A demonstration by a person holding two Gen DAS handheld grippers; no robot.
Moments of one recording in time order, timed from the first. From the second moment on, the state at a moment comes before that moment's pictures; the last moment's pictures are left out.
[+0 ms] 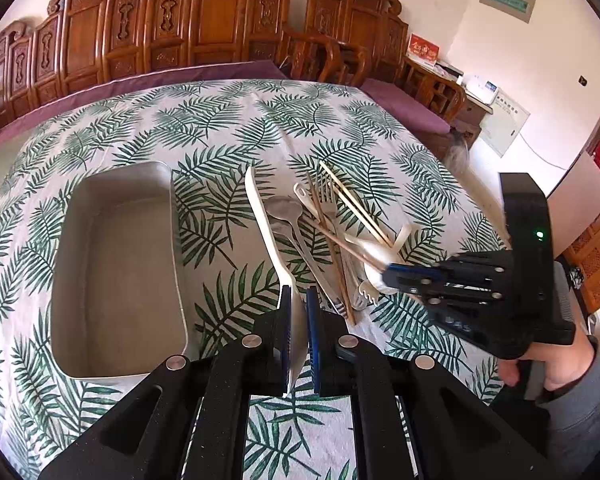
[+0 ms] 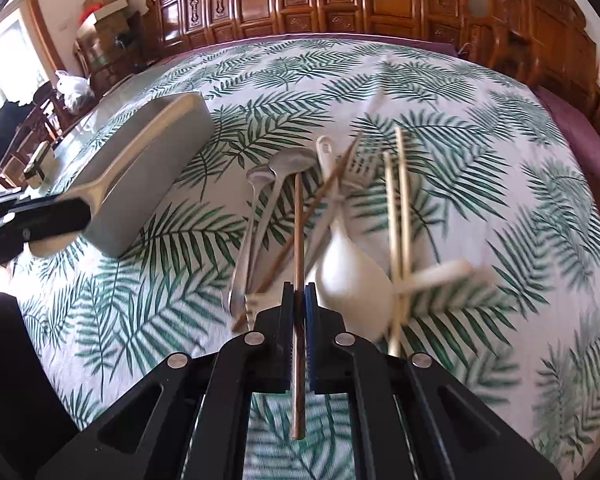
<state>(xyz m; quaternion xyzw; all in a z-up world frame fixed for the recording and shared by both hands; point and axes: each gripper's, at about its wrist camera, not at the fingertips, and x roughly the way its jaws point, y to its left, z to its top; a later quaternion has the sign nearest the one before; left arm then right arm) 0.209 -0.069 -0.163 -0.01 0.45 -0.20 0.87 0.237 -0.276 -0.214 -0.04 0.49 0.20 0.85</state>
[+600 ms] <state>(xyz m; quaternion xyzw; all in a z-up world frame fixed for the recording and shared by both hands) 0.231 0.005 -0.152 -0.02 0.44 -0.17 0.88 0.224 -0.251 -0.159 -0.02 0.43 0.19 0.88</state>
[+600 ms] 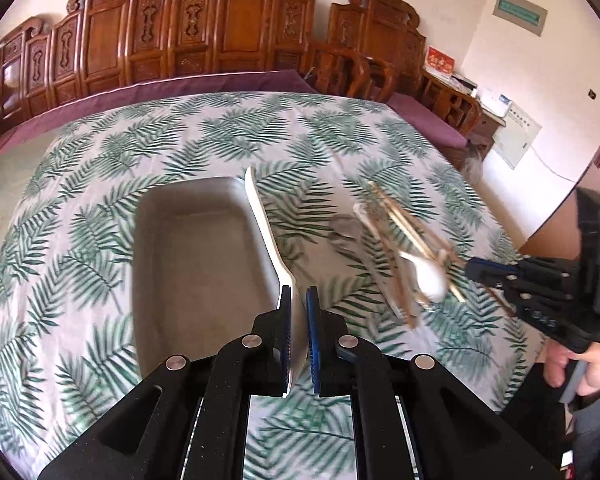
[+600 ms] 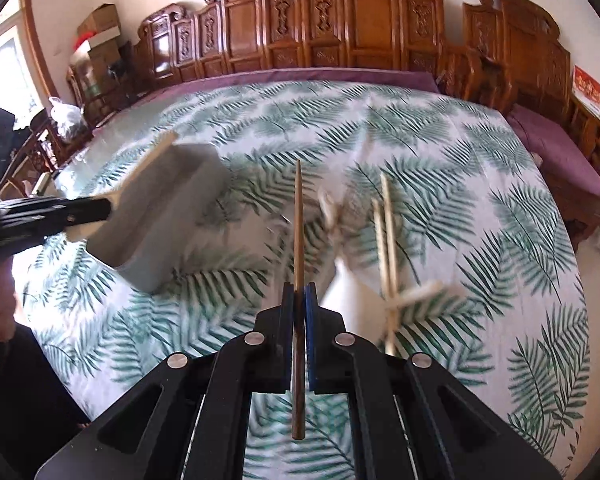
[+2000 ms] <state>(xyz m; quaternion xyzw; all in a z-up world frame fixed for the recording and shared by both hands) 0.255 0.116 -0.157 -0.07 0.42 -0.08 0.90 0.267 -0.083 -0.175 -0.02 0.46 0.25 0.85</state>
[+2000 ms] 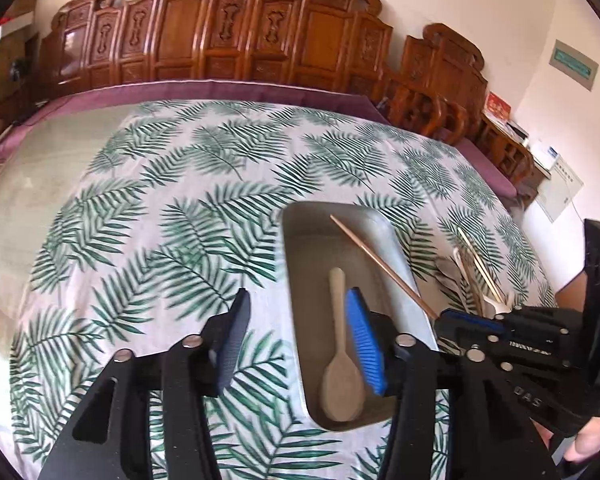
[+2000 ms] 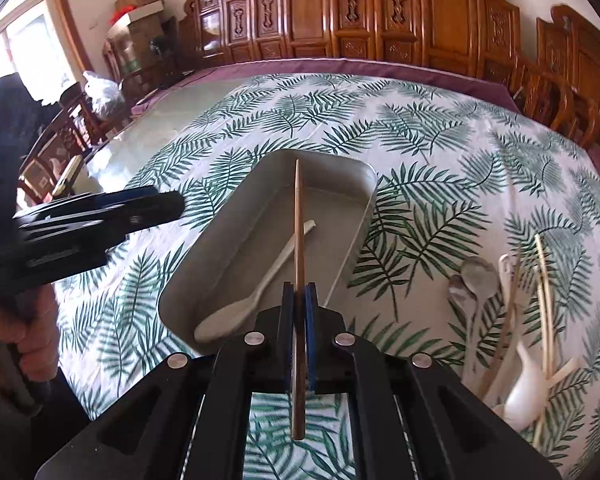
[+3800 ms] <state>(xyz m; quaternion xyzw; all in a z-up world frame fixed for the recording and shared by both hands) 0.218 -0.015 -0.171 0.00 0.40 -0.14 0.91 0.285 -0.226 -0.239 -0.05 0.47 0.17 0.86</state>
